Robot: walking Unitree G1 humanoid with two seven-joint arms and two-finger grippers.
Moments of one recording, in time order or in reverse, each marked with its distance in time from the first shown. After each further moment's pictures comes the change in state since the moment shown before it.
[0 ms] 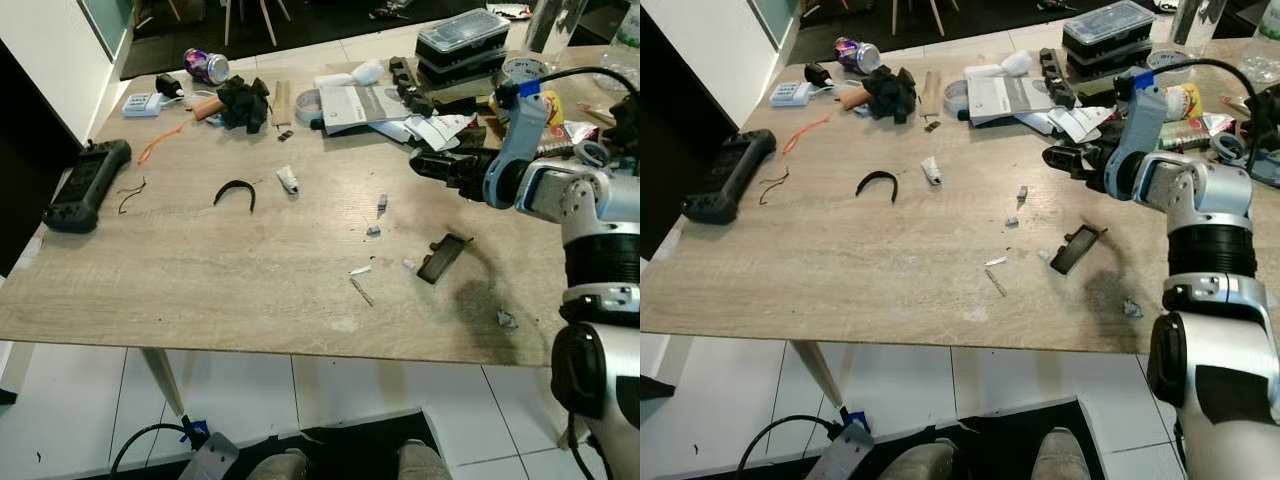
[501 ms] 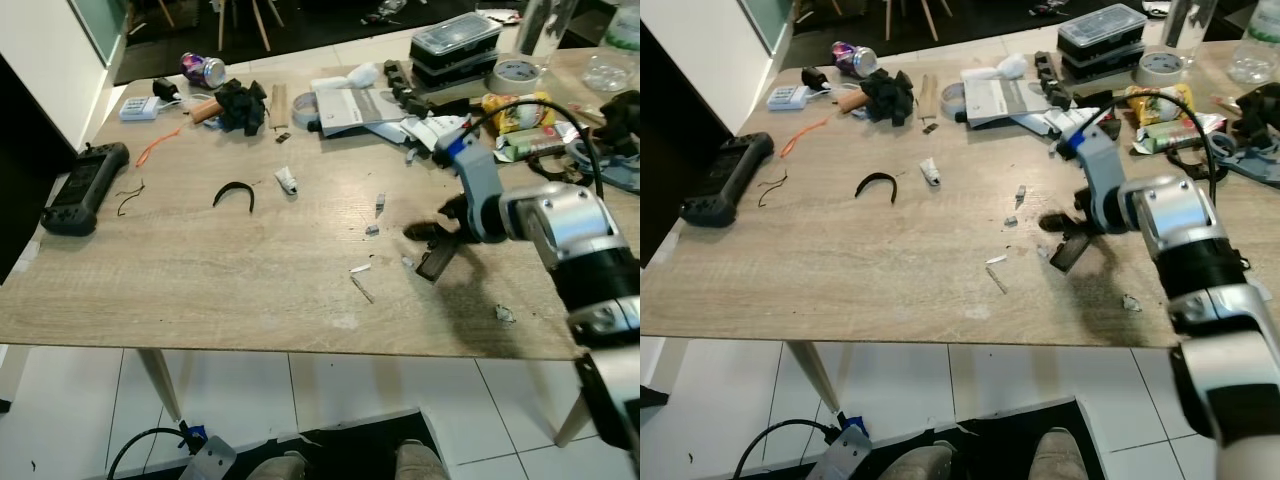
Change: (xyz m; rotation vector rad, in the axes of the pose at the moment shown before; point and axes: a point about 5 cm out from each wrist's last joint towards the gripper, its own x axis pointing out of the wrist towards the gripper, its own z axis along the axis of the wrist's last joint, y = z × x) left arm 0.000 -0.002 -0.006 -0.018 0.012 0.017; right arm -0.011 -0.004 -0.040 -0.606 0.448 0.070
